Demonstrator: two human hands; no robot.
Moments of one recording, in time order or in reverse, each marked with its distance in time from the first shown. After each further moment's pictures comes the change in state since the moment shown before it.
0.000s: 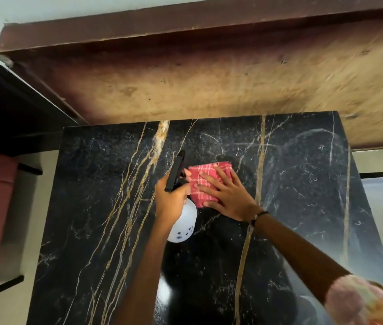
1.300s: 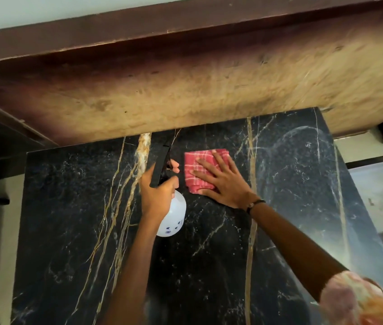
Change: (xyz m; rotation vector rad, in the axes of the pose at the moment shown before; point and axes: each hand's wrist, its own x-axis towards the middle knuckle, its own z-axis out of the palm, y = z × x) left_hand 0.055 0.024 0.001 0.063 -0.105 0.149; right_hand 0.041 0.038 -0.005 -0.002 0.081 0.174
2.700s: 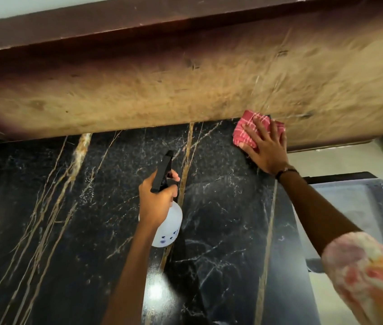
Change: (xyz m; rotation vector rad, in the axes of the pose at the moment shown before) left_hand -0.034 -0.011 0.207 0.109 0.104 -0.138; right_hand -0.085 0.299 -0.023 0.160 0.050 0.428
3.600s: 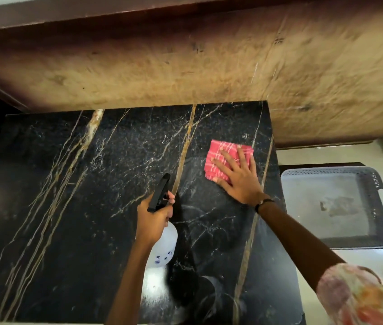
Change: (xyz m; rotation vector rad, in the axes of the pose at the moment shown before) left_hand -0.110 -0.054 -0.022 -0.031 0.038 -0.138; right_hand -0.132 -0.065 0.031 -0.067 -0.051 -0.334
